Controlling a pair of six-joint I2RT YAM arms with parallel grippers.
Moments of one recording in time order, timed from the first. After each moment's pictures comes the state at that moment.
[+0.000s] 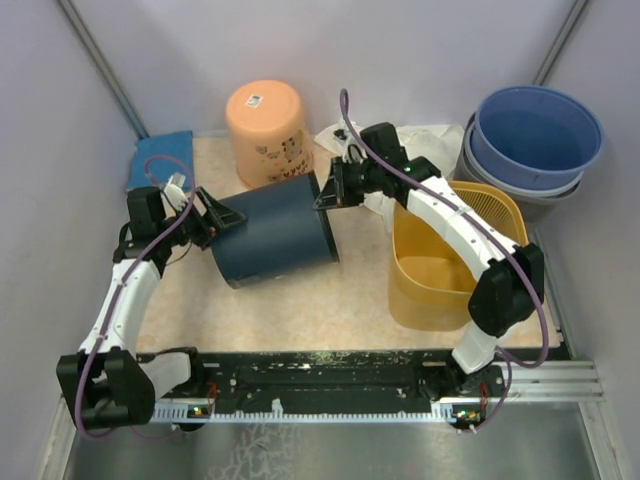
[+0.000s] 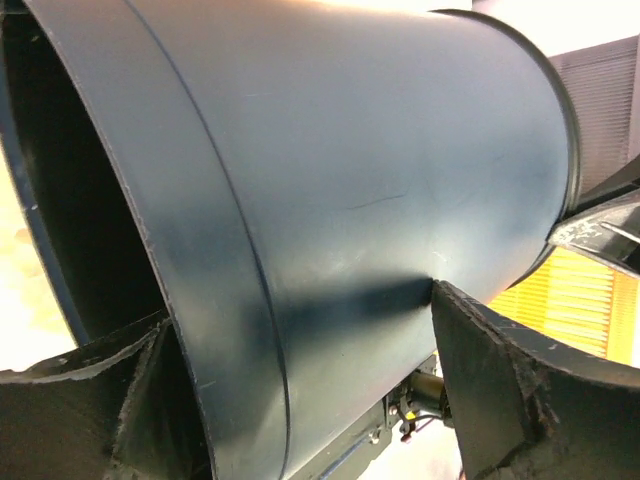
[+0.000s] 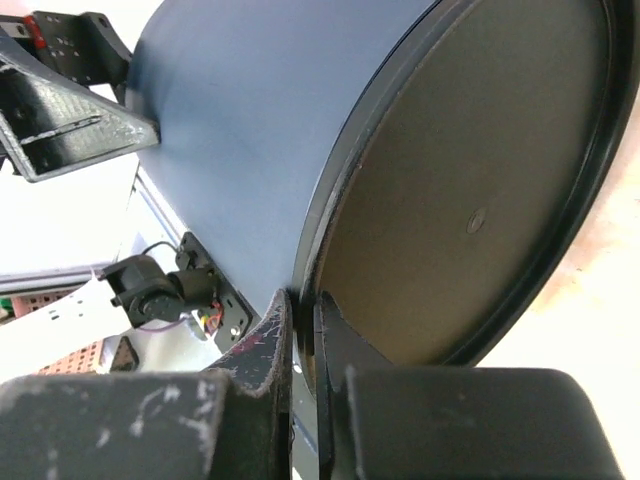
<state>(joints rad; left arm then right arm) 0.07 1.11 0.84 -0.29 0.67 -0.67 0.54 1.67 1.59 -0.59 -0.58 0.46</state>
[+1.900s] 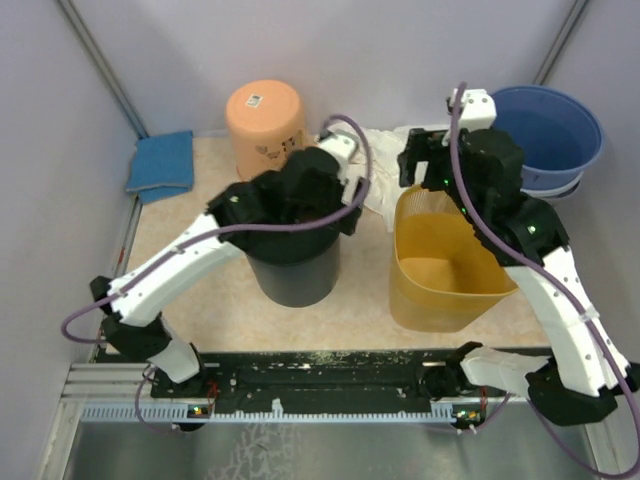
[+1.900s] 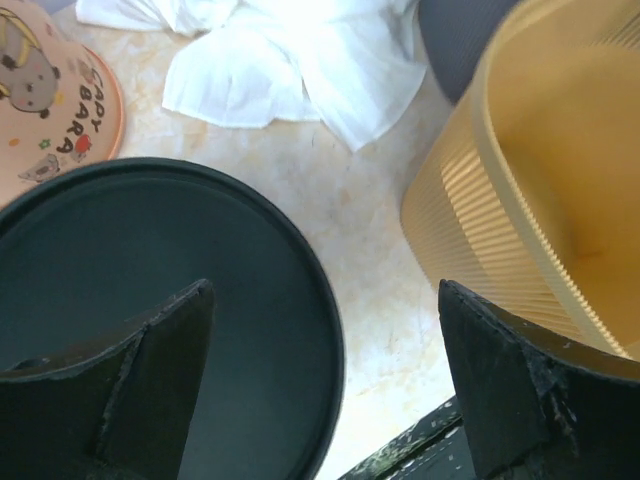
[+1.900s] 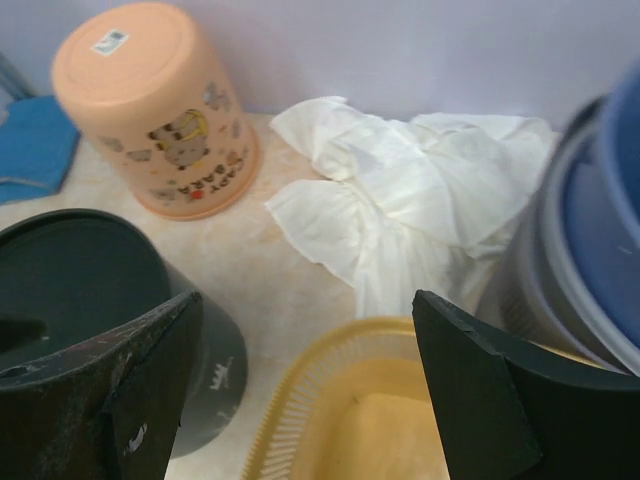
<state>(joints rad) -1.01 1.57 1.94 -0.89 -0.36 -0.29 0.55 1.16 1.65 -0.73 0.28 0.18</state>
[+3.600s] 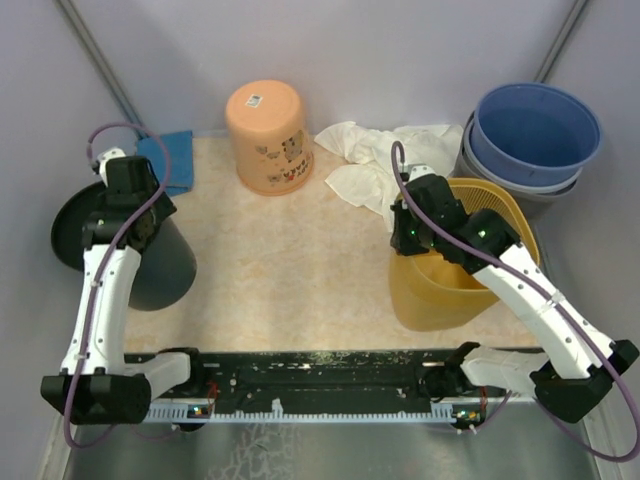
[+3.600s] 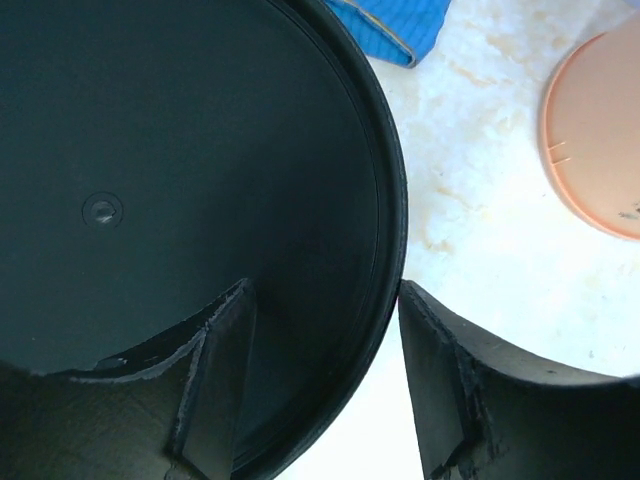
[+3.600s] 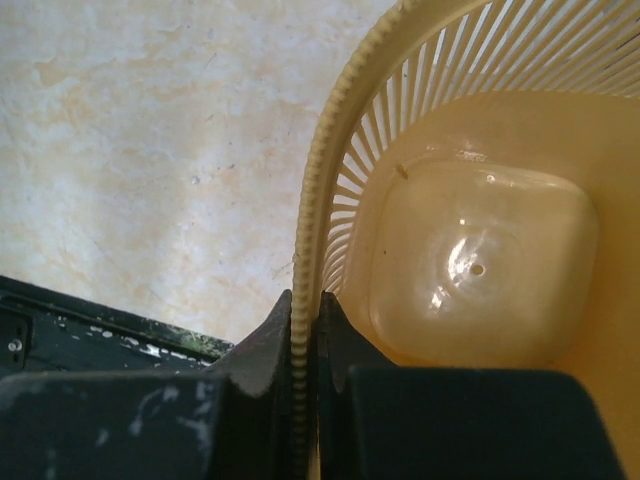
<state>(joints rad) -0.02 1.13 1.28 -0.81 -0.46 -0.46 0.68 1.13 1.37 -1.04 0.20 0.43</state>
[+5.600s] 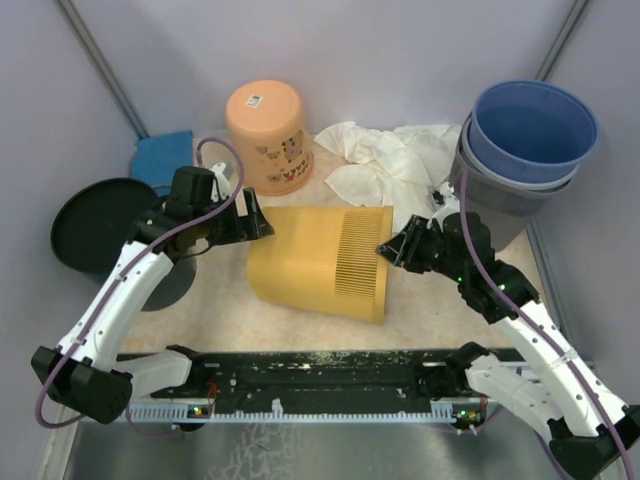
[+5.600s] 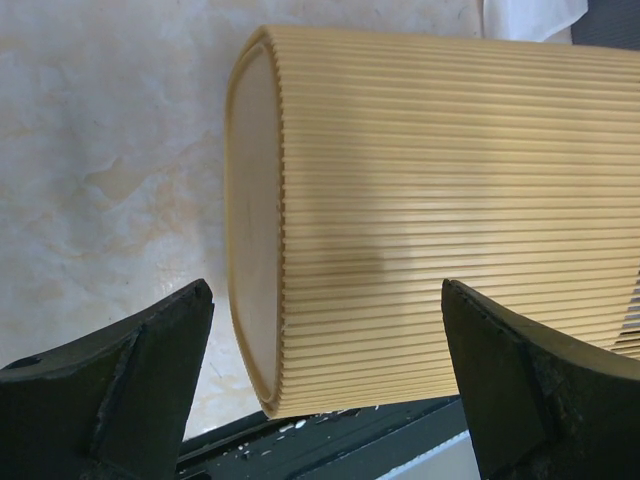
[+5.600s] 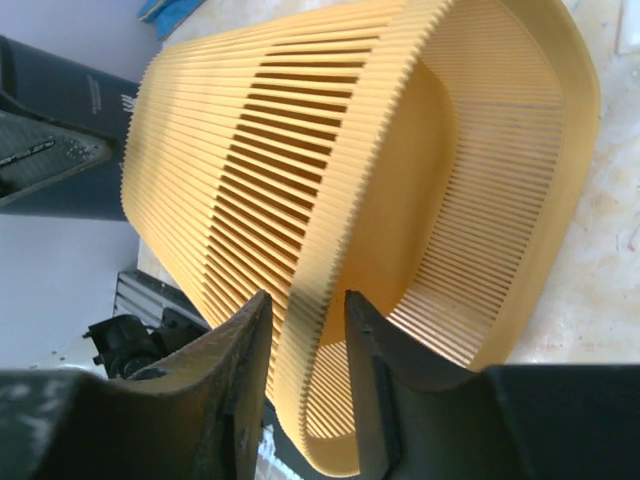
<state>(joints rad) -0.38 1.16 1.22 -0.79 0.17 -0.46 0.53 0.77 0.91 -0.58 -0.14 0.74</state>
